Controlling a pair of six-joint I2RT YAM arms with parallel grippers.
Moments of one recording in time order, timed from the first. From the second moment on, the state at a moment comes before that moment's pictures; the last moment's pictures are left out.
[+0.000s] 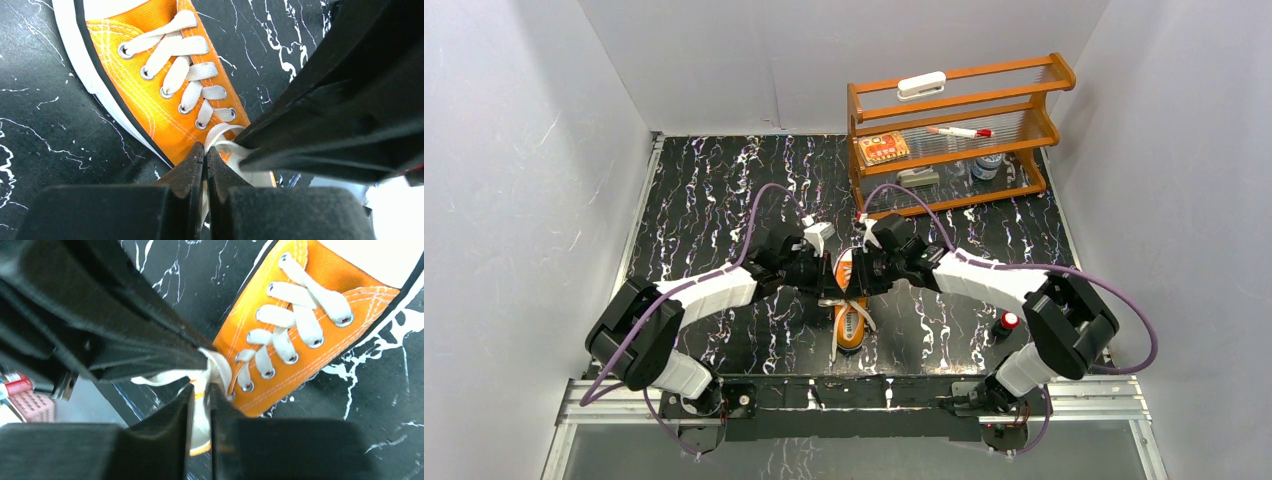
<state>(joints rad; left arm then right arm) -0.63 1.45 0.68 0.02 0.51 -0.48 0.81 1.52 0.87 -0.18 -0.38 0.59</state>
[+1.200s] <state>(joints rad) -0.69 1.41 0.68 0.02 0.43 -0.29 0.65 1.66 1.04 -0.36 -0.74 0.29</state>
